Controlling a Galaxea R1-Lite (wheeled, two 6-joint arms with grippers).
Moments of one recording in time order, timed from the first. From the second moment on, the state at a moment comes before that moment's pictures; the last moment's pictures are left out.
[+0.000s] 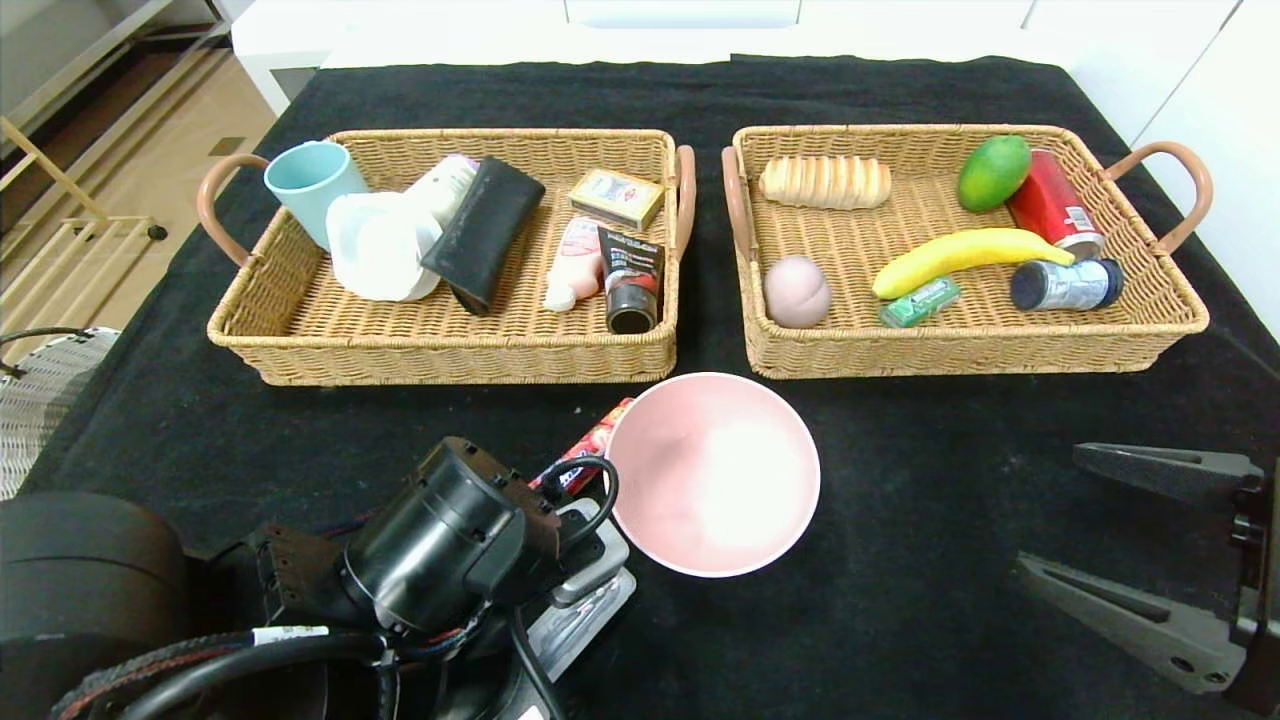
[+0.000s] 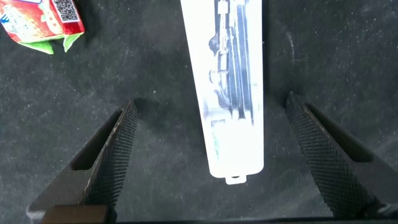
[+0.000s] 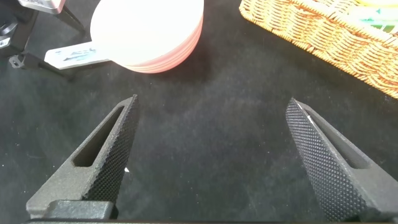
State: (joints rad) left arm -0.83 1.58 -0.92 0.32 0.33 0.17; right arm 0.34 1.10 -0.50 -0.42 0.40 -0.18
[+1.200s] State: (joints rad) left arm -0.83 1.60 -0.91 0.32 0.33 0.16; right arm 0.34 1.10 -0.50 -0.42 0.40 -0.18
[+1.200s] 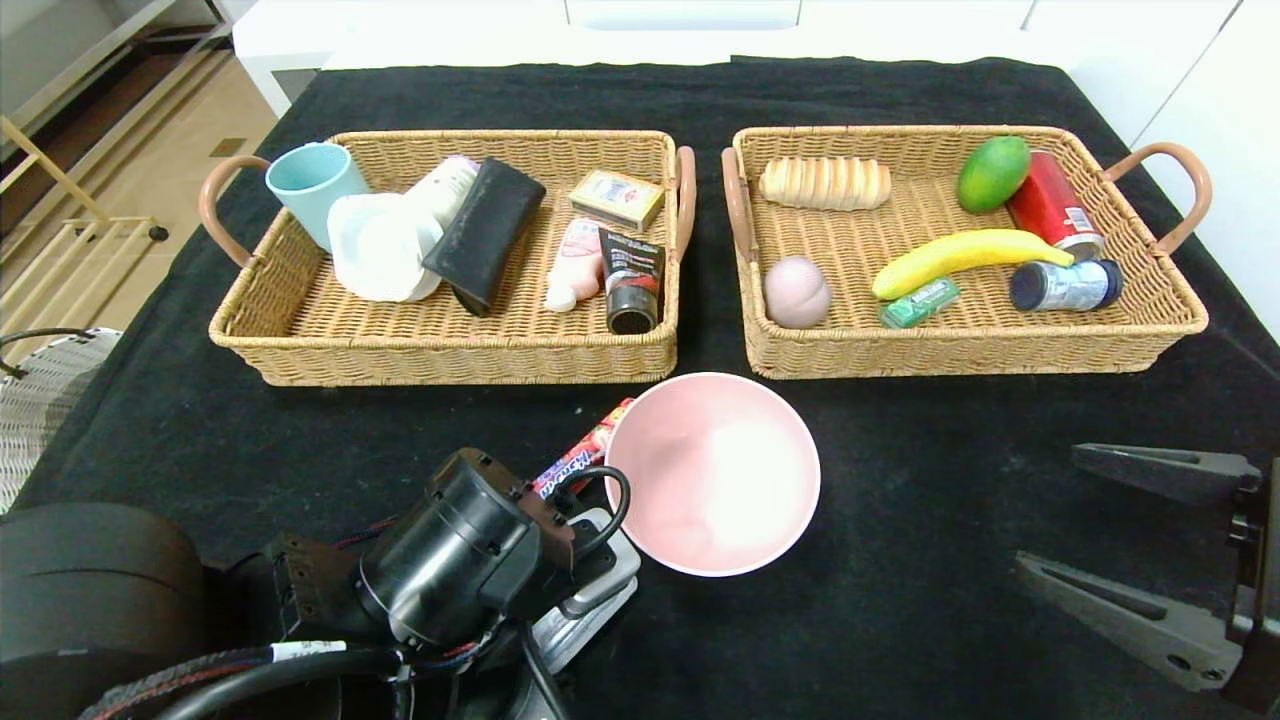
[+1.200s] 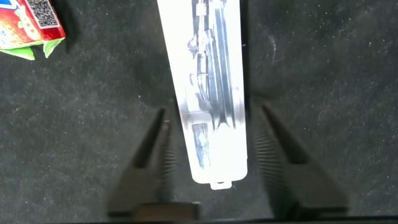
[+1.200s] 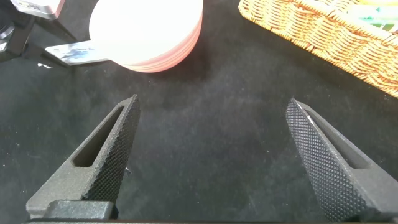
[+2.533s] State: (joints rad) left arm -0.83 1.55 -0.90 0.32 0.34 0.14; right arm 0.34 1.10 -0.50 -0.42 0.40 -0.18
